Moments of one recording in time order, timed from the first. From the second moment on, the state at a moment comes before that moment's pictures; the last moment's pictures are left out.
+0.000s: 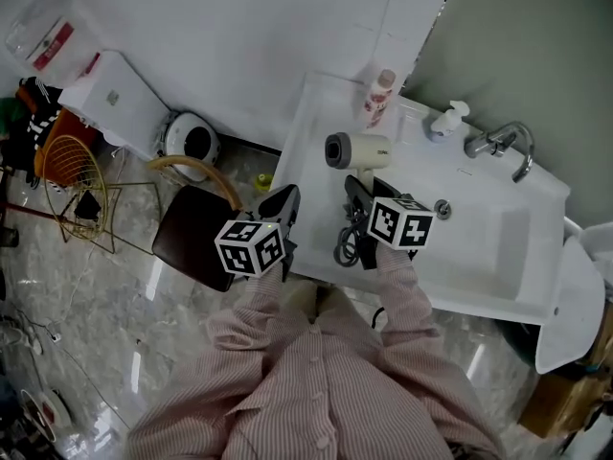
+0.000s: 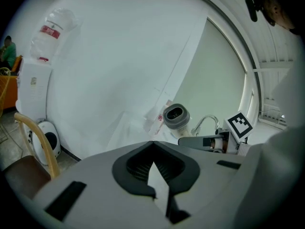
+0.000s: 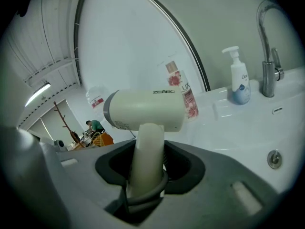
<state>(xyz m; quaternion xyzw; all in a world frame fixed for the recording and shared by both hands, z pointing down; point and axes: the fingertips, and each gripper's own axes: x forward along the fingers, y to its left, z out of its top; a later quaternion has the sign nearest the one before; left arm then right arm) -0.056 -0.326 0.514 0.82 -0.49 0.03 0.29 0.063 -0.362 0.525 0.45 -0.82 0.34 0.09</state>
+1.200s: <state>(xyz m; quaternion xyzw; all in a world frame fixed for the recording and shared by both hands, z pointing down) -0.054 -0.366 0.558 0.81 -0.46 0.06 0.36 0.039 -0.413 0.617 0.48 -0.73 0.36 0.32</state>
